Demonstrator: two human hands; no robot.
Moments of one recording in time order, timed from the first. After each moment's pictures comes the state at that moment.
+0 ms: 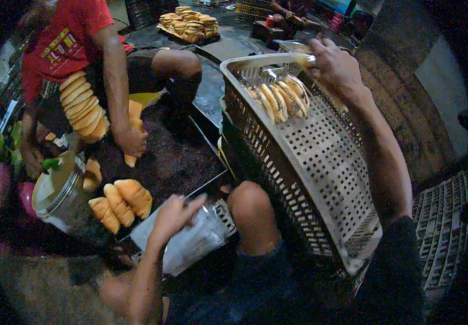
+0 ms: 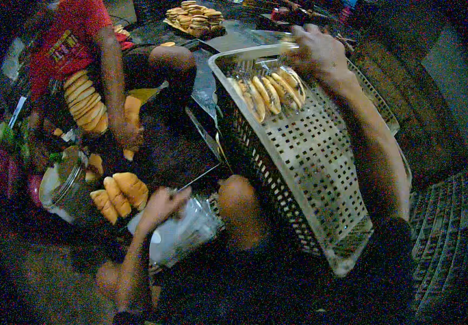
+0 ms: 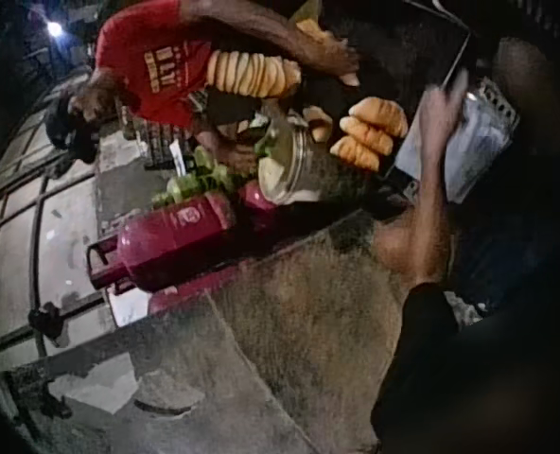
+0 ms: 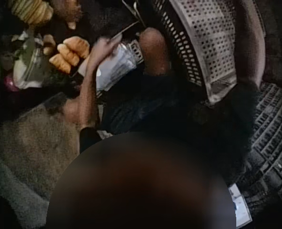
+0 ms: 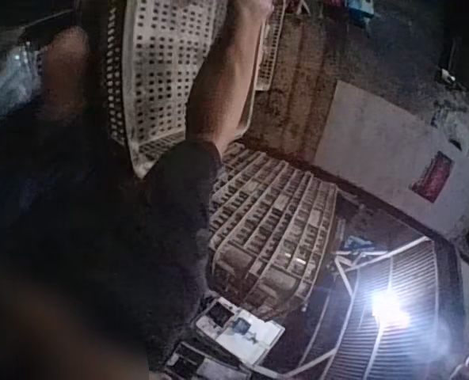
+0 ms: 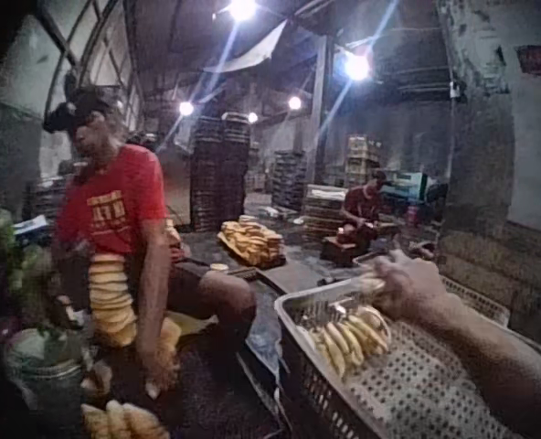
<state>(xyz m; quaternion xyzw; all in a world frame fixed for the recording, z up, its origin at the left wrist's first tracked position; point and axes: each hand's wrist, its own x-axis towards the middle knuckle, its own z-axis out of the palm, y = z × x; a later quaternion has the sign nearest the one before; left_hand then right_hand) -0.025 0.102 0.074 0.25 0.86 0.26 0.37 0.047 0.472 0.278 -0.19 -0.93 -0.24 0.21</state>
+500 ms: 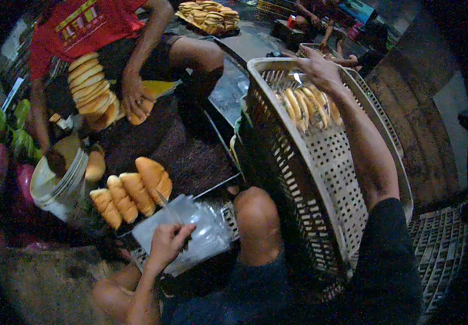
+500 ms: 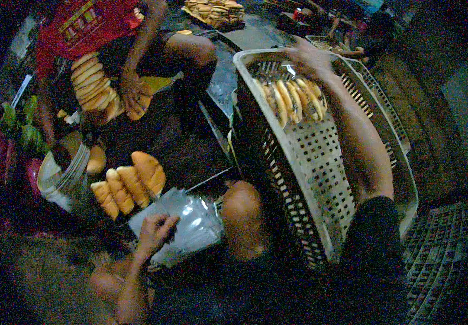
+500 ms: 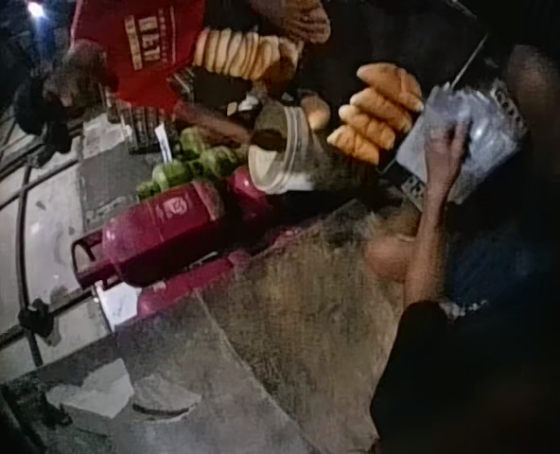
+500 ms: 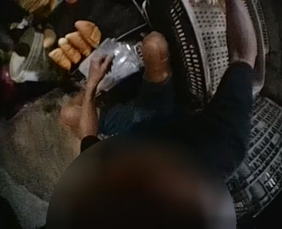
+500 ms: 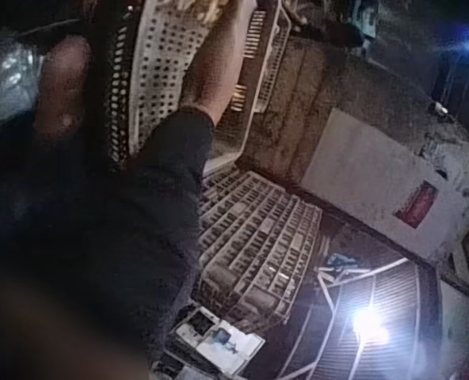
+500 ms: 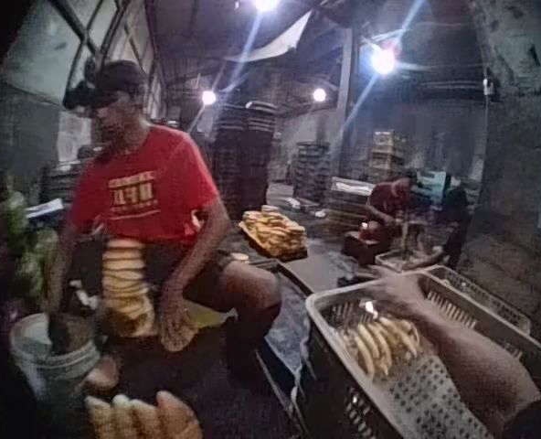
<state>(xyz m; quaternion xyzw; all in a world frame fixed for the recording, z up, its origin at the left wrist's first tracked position) -0.003 0.032 0.034 0.18 0.83 0.43 0.31 -0.055 0.527 0.195 -0.12 -0.97 0.01 0.21</state>
